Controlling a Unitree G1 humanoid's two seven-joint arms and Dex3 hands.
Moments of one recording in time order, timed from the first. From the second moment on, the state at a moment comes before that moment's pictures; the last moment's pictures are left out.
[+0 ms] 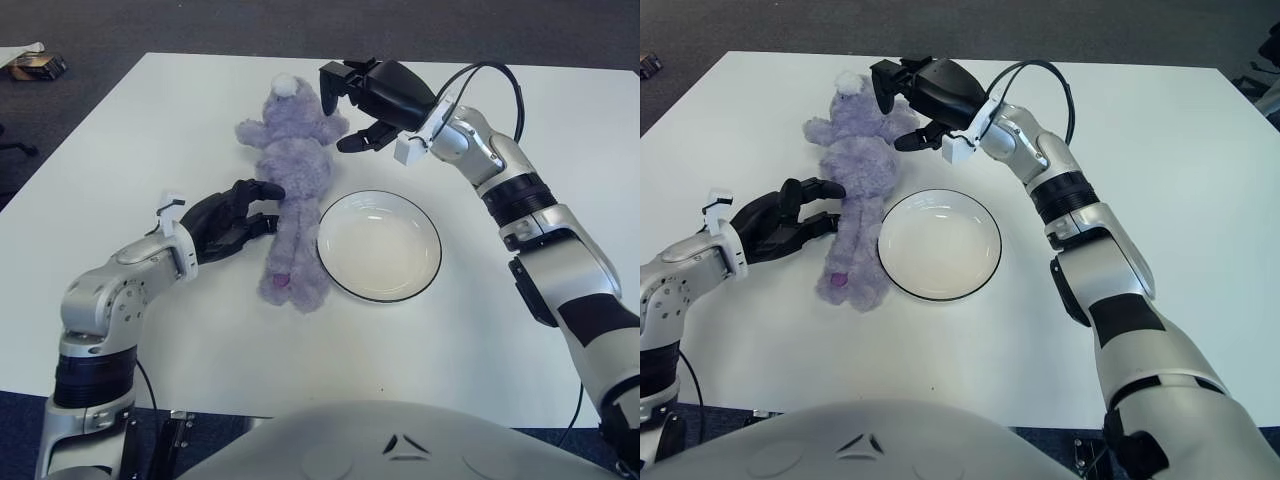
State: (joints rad) left arm -0.07 0.43 0.19 -0.42 -0.65 0.91 -0.40; right arm -1.00 -0.34 0.40 0.66 -0.65 -0.77 0.03
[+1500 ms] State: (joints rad) left arm -0.12 0.40 0.17 -0.33 -0.50 0.83 -0.30; right arm -1.13 -0.35 0.55 0.84 -0.80 -1.04 0.02
